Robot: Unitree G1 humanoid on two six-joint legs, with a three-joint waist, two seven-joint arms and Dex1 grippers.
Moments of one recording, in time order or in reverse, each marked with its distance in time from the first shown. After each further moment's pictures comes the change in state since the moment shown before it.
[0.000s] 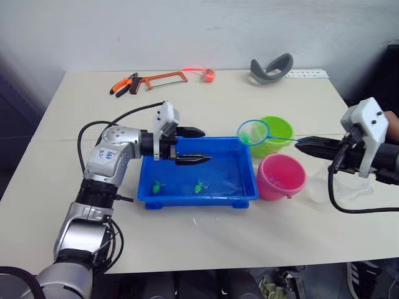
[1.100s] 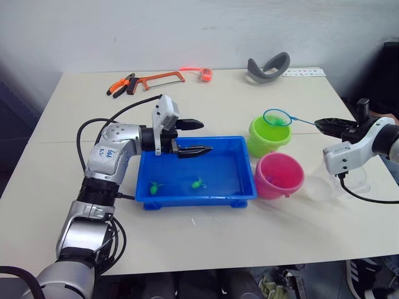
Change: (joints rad) left arm 0.012 0.015 0.010 -0.011 0.007 -0.033 0.039; right arm -0.178 -0.272 0.459 0.610 -1.192 -1.698 -0.391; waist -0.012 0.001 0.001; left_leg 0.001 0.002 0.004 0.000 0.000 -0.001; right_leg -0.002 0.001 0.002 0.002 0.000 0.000
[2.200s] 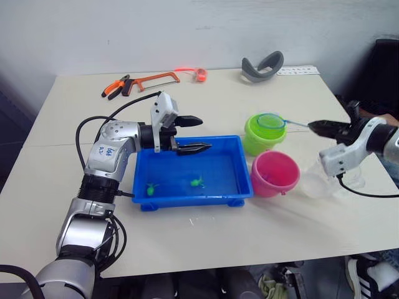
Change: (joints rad) left arm -0.022 0.001 0.002 0.046 0.014 -0.052 -0.004; right arm -0.097 0.028 0.077 0.082 -0.107 -0.122 -0.061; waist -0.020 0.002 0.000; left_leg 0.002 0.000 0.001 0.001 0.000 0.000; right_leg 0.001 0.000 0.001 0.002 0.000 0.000
